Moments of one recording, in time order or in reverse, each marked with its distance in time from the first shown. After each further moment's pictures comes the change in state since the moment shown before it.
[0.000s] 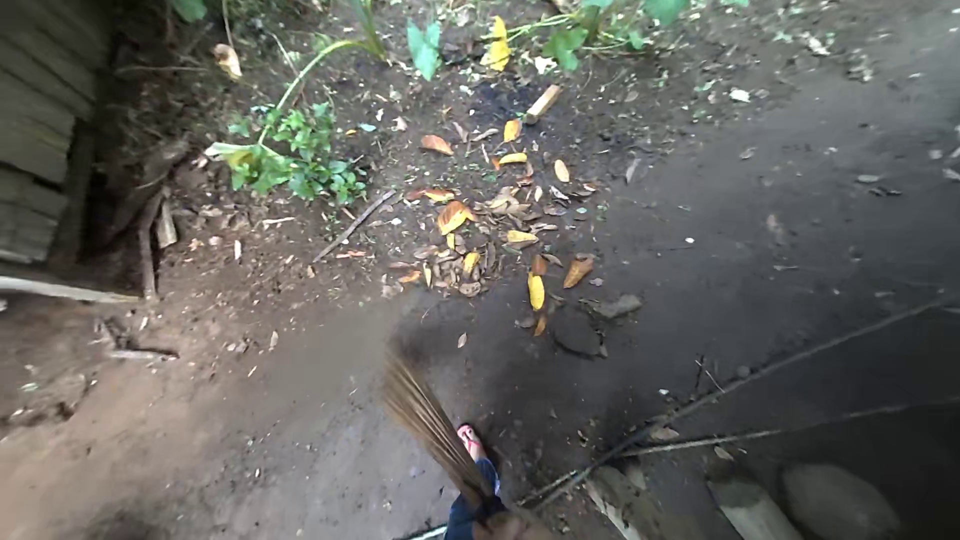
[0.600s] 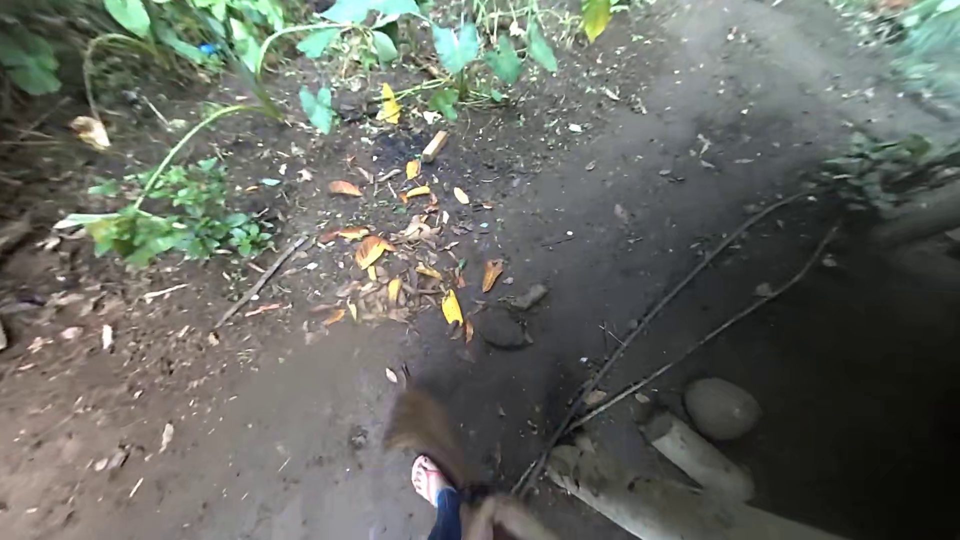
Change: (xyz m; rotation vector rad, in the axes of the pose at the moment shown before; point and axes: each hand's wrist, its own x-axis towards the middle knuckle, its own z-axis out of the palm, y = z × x) left_hand 0.014 -0.069 0.040 0.105 -0.315 0.151; right_hand -0.046 0.058 -0.019 0.101 0.354 -0.150
